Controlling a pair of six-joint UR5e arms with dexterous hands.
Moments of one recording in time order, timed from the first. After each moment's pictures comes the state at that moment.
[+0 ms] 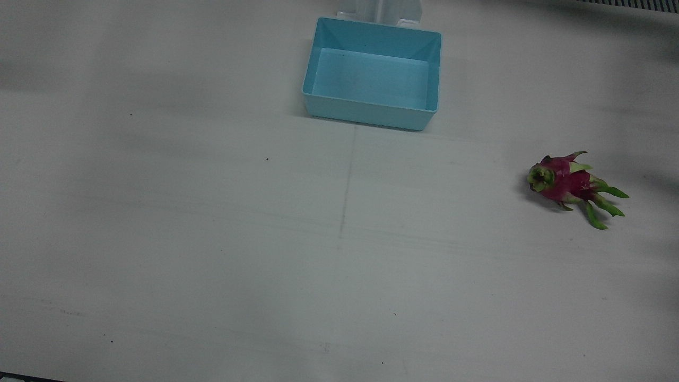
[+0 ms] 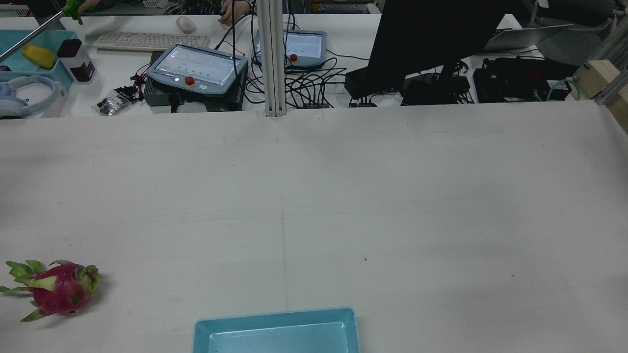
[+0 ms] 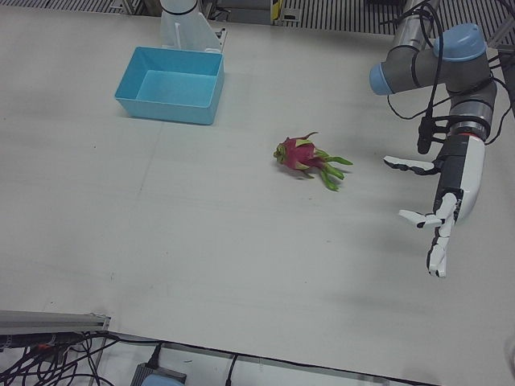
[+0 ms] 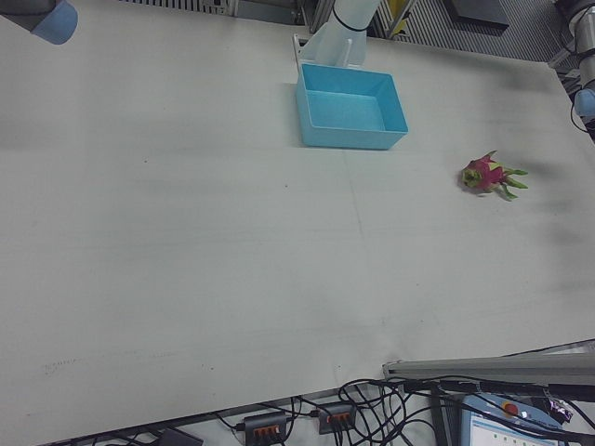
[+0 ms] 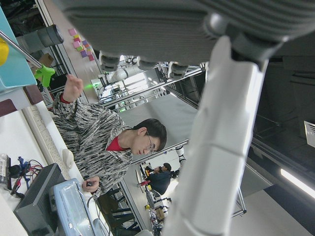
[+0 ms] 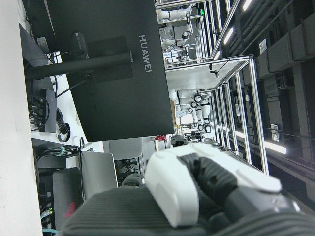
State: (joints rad) left arm -1.31 -1.55 -1.71 -0.14 1.46 0.42; right arm 1.49 -1.65 1.68 -3.22 -1.55 0.16
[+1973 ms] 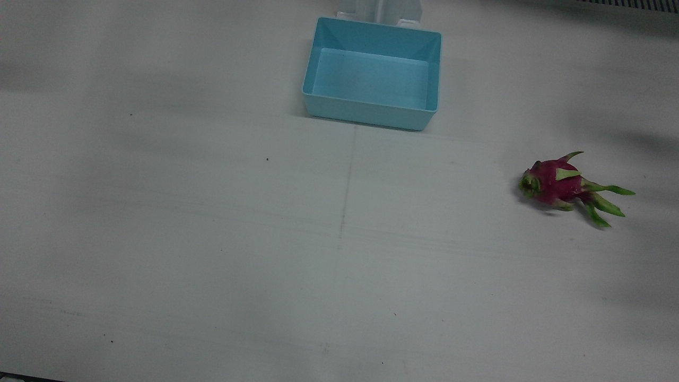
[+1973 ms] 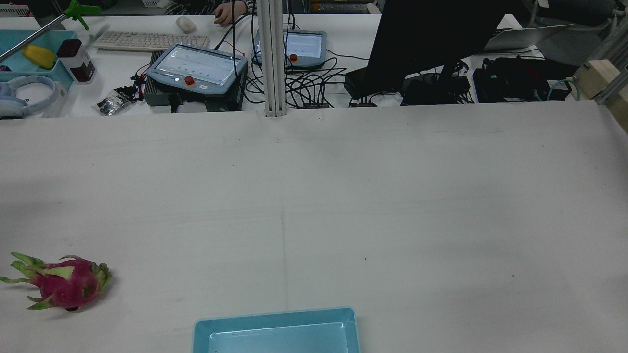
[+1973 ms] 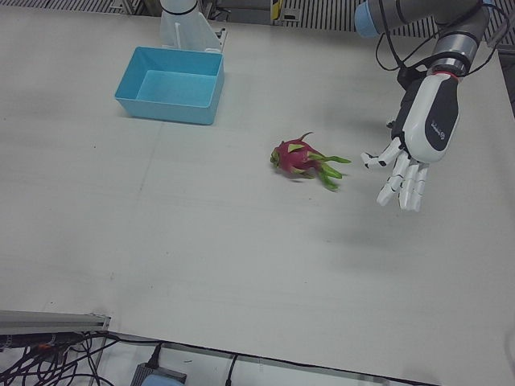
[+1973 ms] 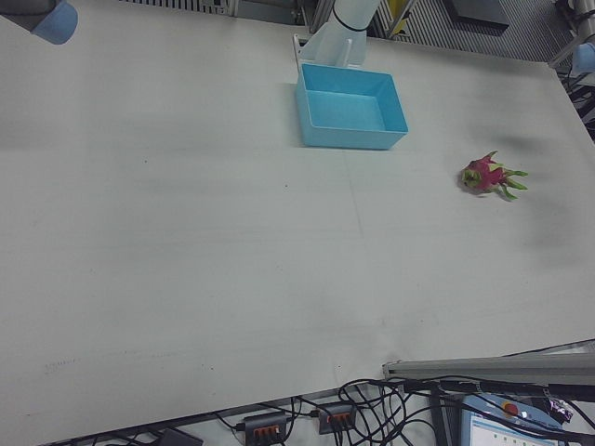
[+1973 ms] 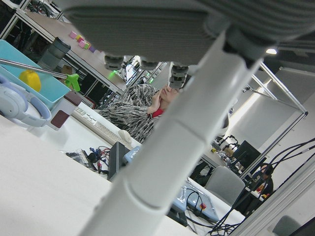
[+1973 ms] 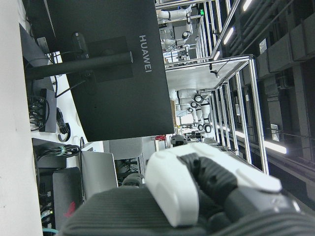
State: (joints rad) left arm -1.27 -1.37 -2.09 0.26 1.64 0.96; right arm 1.49 -1.65 1.68 -3.22 -1.55 0.16
